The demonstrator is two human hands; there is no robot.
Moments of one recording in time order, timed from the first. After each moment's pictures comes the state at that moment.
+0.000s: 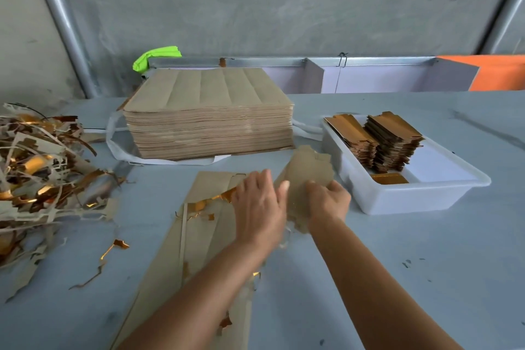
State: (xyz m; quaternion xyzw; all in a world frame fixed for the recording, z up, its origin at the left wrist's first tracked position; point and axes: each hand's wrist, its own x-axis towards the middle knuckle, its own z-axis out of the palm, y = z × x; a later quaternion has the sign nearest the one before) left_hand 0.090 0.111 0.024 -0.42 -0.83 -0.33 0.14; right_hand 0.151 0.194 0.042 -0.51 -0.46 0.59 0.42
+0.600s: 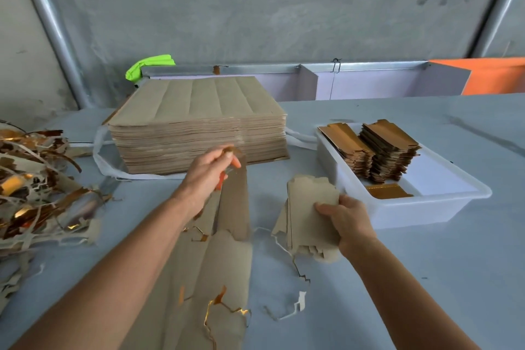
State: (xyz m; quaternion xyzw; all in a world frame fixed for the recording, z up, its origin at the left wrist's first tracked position) left_hand -0.020 0.115 0.075 -0.38 -0.69 -0.60 -0.17; right_hand 0.189 0.235 0.039 -0.48 -0.52 0.64 0.30
